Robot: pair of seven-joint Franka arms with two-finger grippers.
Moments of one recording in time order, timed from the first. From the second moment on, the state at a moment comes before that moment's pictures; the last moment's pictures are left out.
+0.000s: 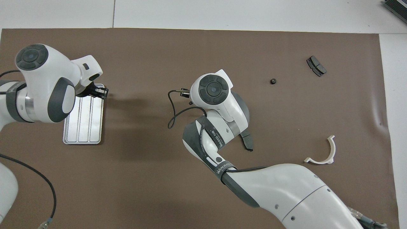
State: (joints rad) left arm -0.03 0.35 -0.05 -1.82 0.04 2.16 0.19; right arm 0.53 0.64 0.07 -1.48 -0.07 2.33 0.81
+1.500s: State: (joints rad) left arm -0.32 0.26 -0.08 -1.85 -0.02 2.18 -0.32; right arm 0.37 0.64 0.04 -1.48 -0.12 2.32 0.65
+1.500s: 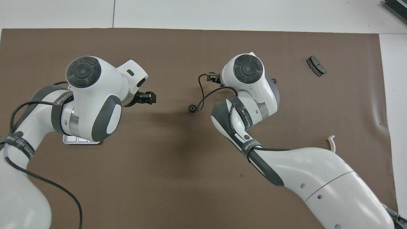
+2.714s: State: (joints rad) left arm -0.54 0.53 -0.07 -1.68 0.02 2.36 -0.54; right arm 0.12 0.64 0.05 -1.51 -0.06 2.22 0.38
